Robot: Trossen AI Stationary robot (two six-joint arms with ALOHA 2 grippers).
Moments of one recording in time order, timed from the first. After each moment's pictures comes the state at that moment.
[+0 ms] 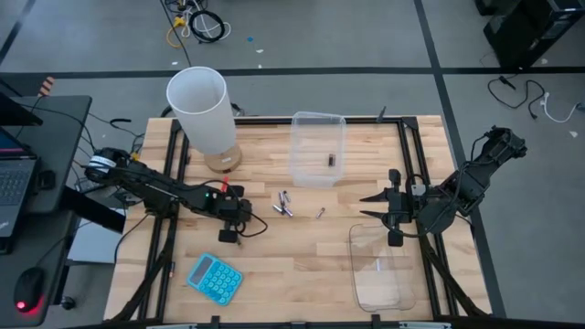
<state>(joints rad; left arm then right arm) -0.19 1.41 0.60 -0.38 -0.17 -0.04 0.67 1.00 1.07 -0.71 0.72 0.29</state>
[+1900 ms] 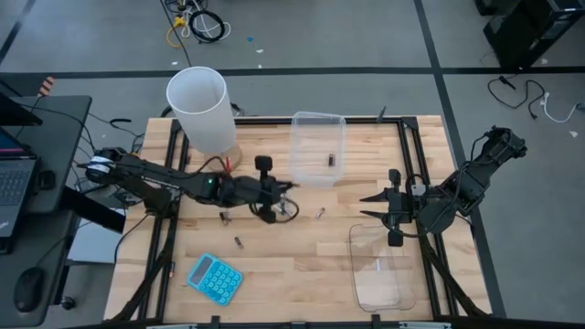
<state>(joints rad) -0.14 1.41 1.00 -0.04 -0.51 0.42 0.67 1.00 1.07 -0.71 0.72 0.28</state>
